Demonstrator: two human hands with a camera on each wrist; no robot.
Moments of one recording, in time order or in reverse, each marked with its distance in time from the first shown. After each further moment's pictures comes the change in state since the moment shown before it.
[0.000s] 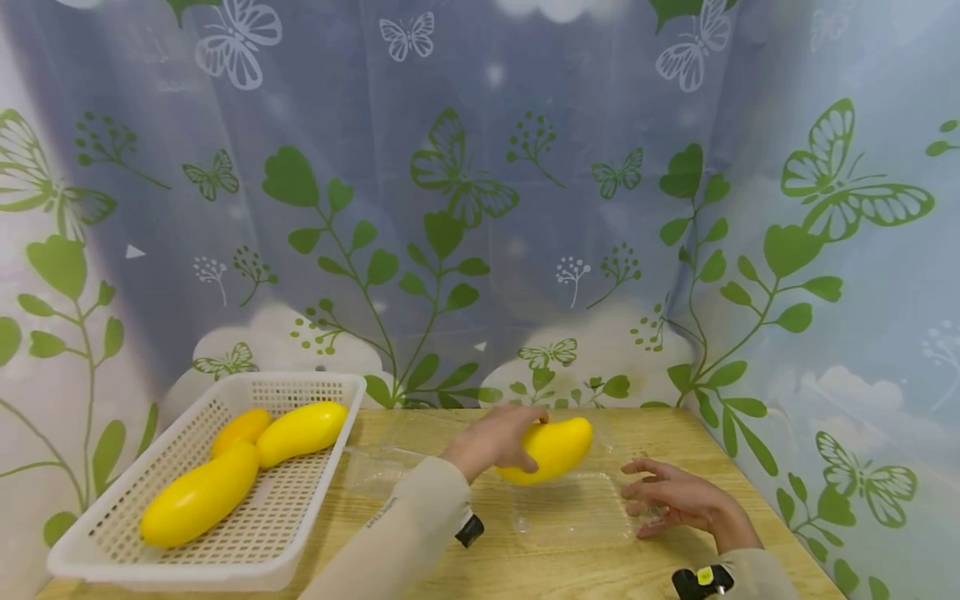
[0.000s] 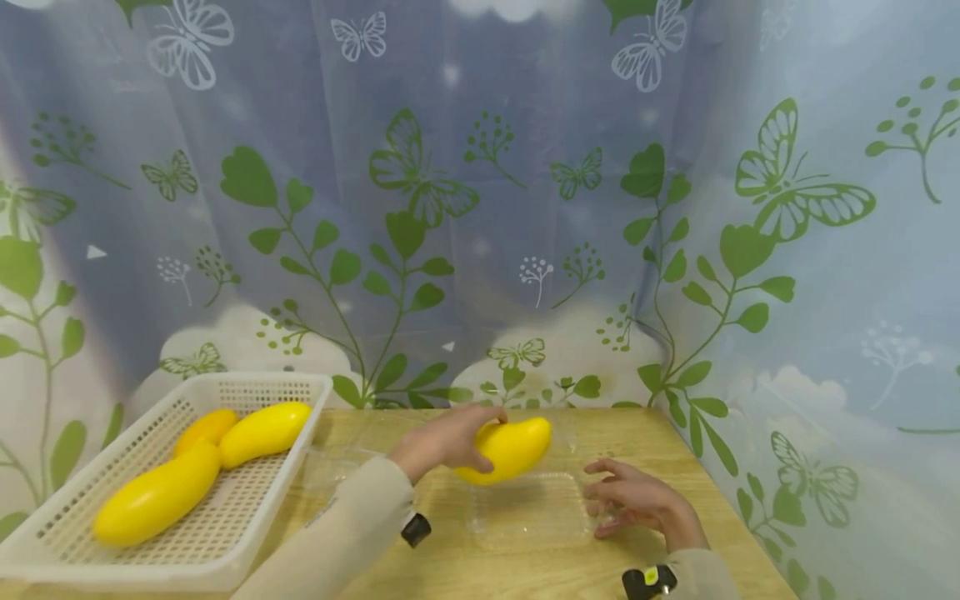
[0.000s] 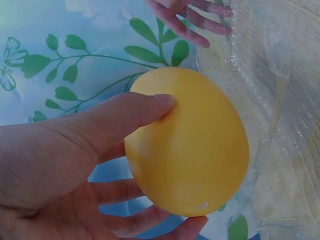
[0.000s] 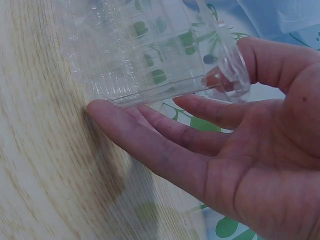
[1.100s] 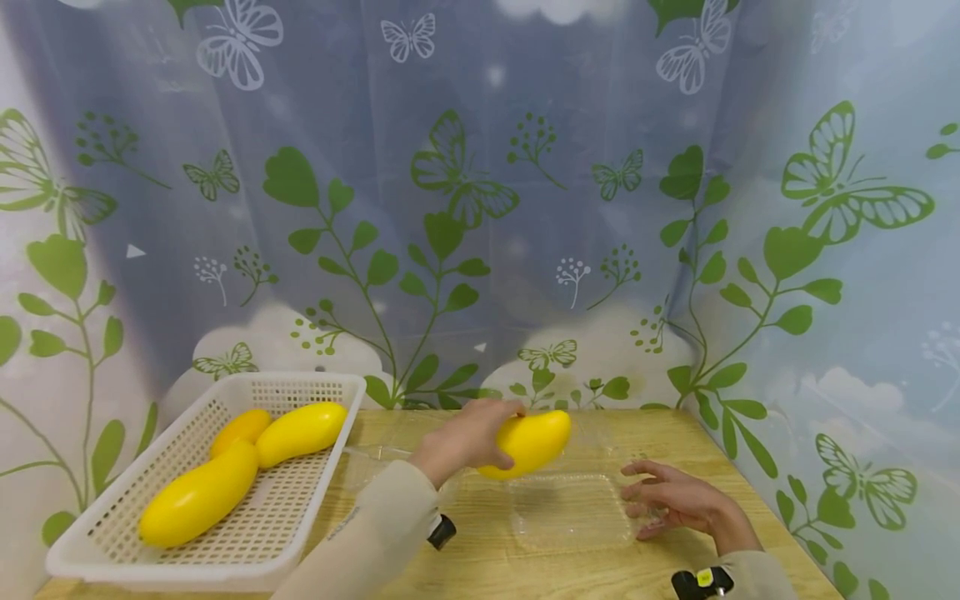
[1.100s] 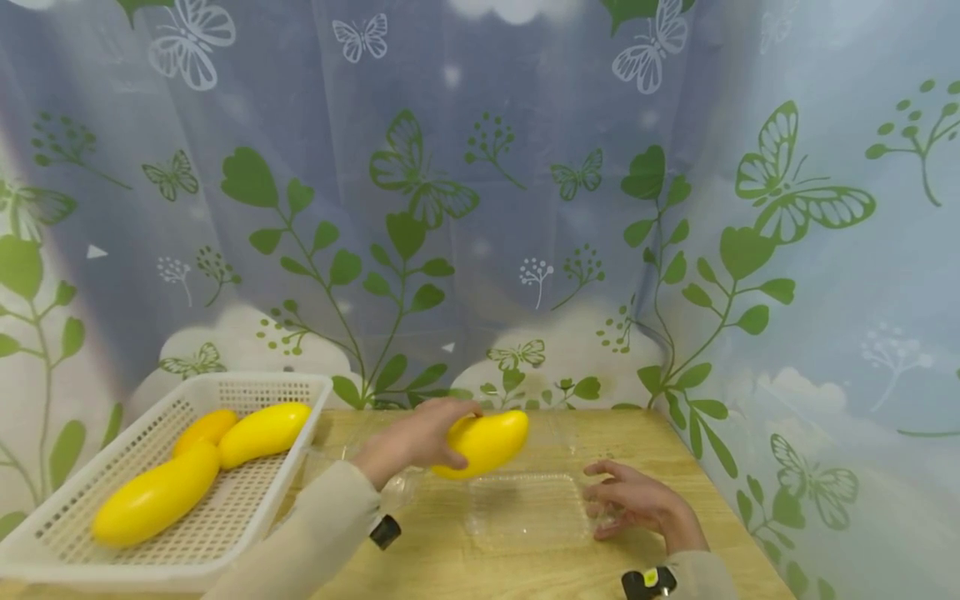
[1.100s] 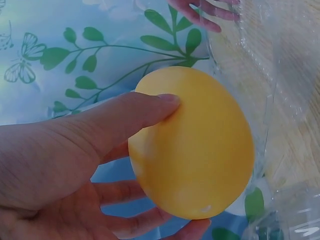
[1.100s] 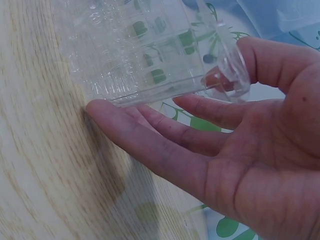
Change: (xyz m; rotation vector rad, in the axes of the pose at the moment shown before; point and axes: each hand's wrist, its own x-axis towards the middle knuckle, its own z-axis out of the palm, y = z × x) left_hand -0.024 -0.019 -0.018 -0.003 0.061 0.035; right_hand 0.000 0.000 -0.001 0.025 -0.020 -0.010
